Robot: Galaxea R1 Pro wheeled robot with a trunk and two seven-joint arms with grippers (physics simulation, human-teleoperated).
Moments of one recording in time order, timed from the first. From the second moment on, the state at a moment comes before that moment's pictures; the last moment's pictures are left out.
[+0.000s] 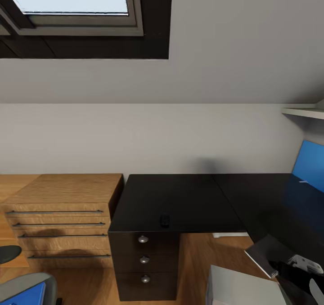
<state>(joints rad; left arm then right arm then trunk) -0.12 0.00 0.41 -0.14 -0.09 -0.72 -0.13 -0.39 -0.39 -0.34 -0.56 -0.22 0.35 0.23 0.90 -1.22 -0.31</state>
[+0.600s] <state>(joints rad) -0.12 0.00 0.41 -0.14 -0.09 -0.72 -0.13 -0.39 -0.39 -0.34 -0.55 -0.22 0.34 0.23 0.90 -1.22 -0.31</state>
